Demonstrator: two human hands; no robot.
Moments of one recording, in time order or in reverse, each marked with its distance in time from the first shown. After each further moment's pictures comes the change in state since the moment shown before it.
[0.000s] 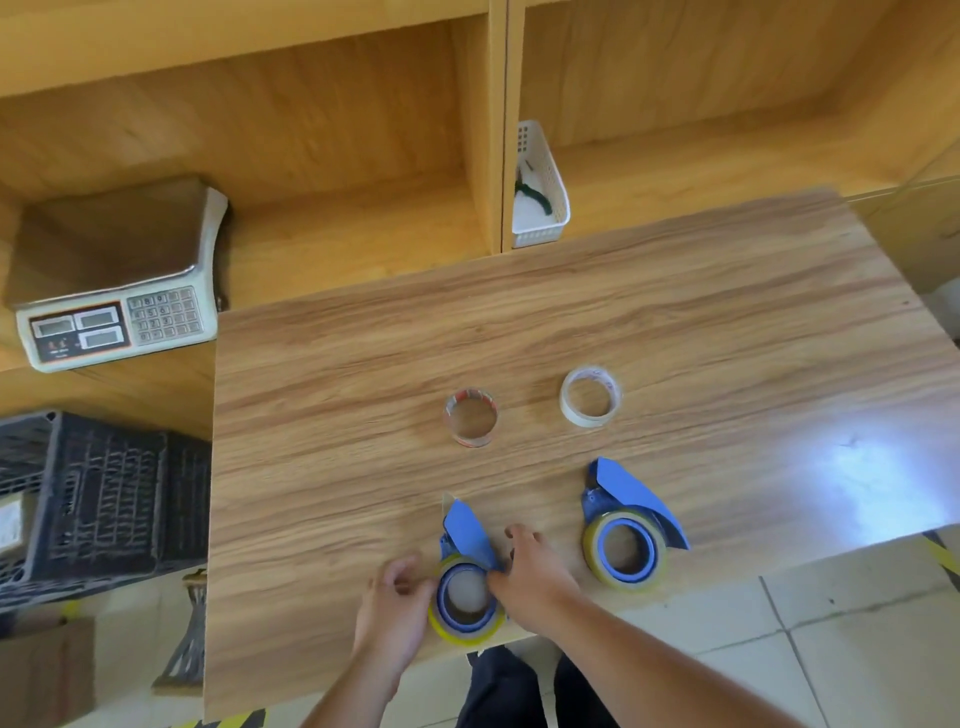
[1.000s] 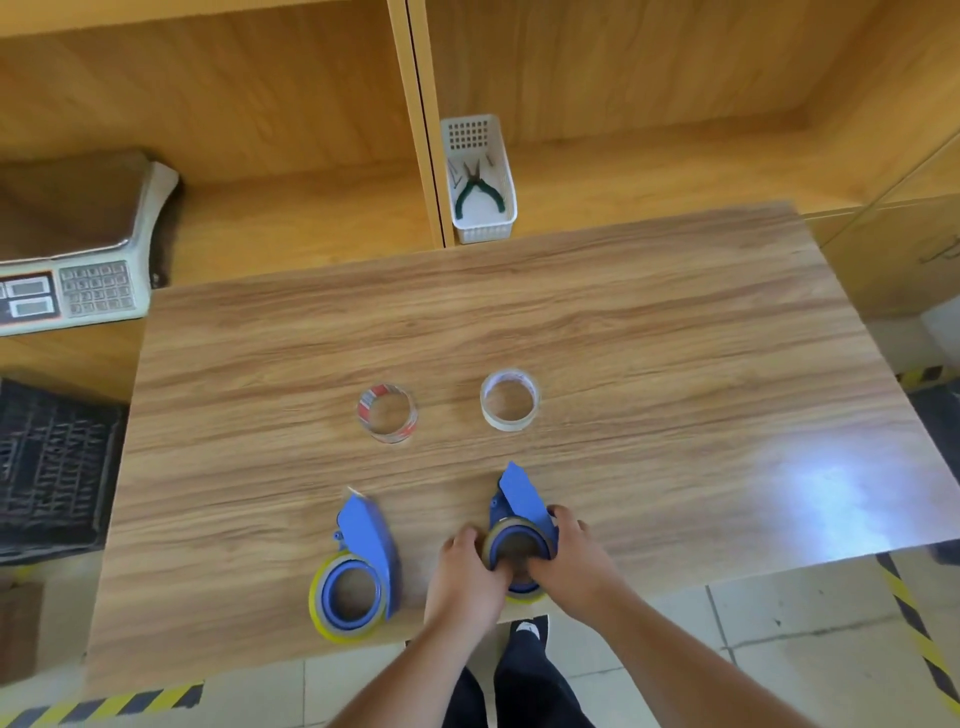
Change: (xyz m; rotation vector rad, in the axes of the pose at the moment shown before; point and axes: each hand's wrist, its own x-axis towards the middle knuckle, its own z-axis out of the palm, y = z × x) left_hand -0.070 0.099 0.184 0.340 -0.084 0.182; right_hand -0.005 0.120 -0.133 0.060 0.040 0.052
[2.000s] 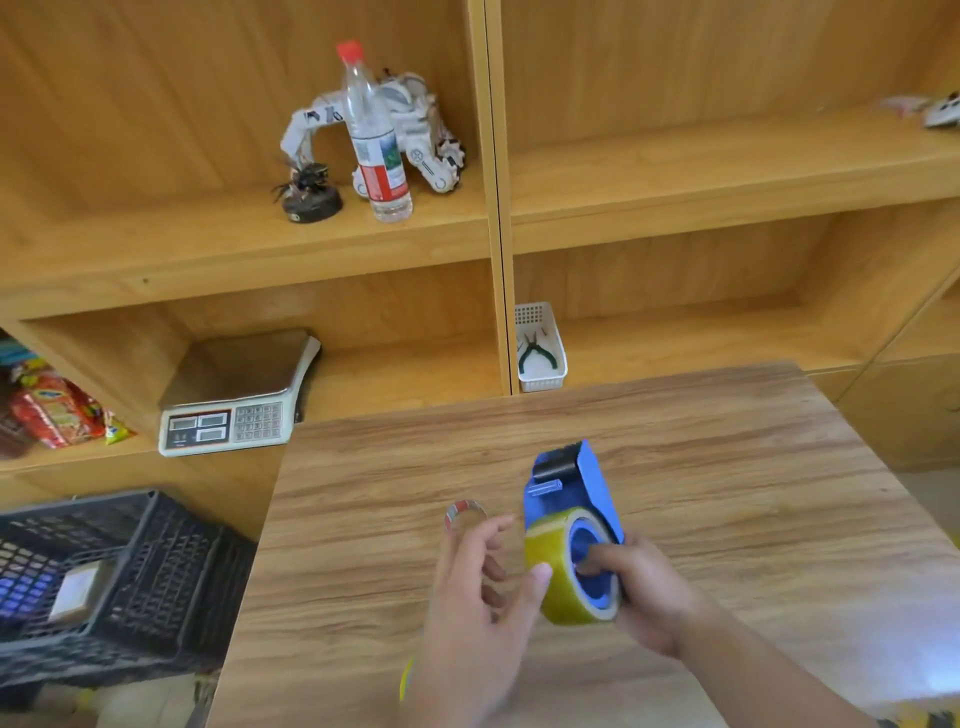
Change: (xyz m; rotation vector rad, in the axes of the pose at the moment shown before) left_hand -0.155 0.054 -0.162 -0.420 0.405 0.676; right_hand -0.111 -0.115 -0.075 1.020 -0.331 -0.415
